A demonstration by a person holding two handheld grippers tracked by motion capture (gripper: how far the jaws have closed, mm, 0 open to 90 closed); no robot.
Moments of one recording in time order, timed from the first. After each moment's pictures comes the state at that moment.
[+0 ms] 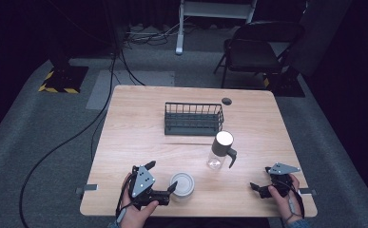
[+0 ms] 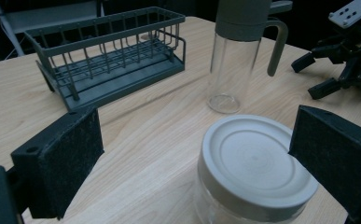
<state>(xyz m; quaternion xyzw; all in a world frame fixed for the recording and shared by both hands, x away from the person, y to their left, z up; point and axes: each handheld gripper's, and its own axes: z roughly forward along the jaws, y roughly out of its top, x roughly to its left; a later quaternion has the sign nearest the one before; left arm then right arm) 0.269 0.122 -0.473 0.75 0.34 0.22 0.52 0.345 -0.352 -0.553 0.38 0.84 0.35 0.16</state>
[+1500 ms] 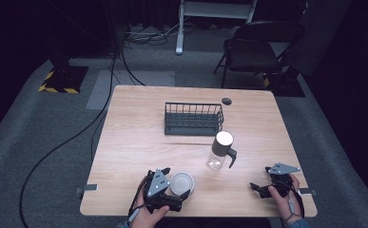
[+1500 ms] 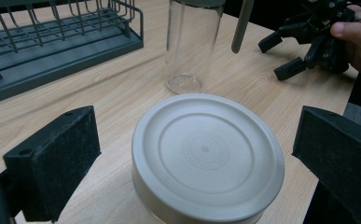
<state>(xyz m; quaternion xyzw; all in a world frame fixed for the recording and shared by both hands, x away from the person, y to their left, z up) 0.273 0.089 -0.499 0.78 0.33 0.15 0.52 0.345 -0.352 -0.553 0.38 0.84 0.35 0.16</state>
